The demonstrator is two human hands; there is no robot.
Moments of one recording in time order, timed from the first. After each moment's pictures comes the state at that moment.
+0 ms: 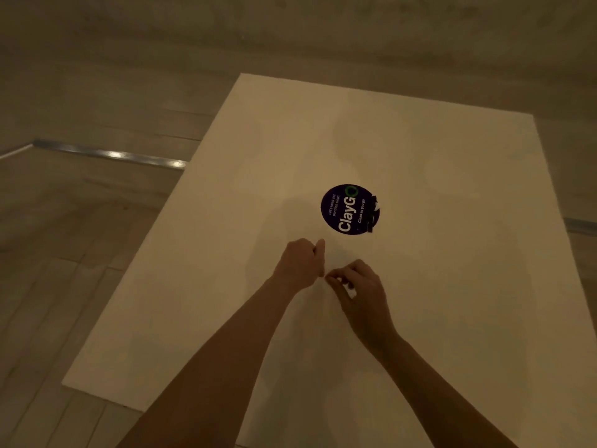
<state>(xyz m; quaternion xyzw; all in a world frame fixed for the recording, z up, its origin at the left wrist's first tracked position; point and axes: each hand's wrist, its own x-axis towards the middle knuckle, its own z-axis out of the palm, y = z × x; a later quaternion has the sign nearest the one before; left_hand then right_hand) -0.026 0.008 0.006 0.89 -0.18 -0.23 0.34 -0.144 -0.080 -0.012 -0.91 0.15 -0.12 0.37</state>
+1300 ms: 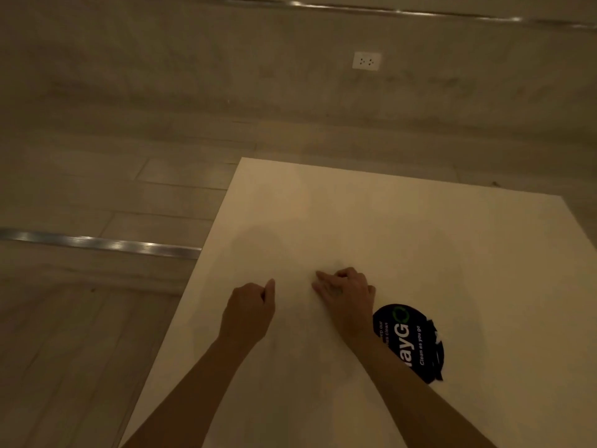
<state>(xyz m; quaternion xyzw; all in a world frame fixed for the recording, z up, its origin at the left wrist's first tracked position) 0.202 0.057 -0.014 0.93 -0.18 -0.11 0.31 0.126 -0.104 -0.042 -0.90 0.30 -0.10 0.29</state>
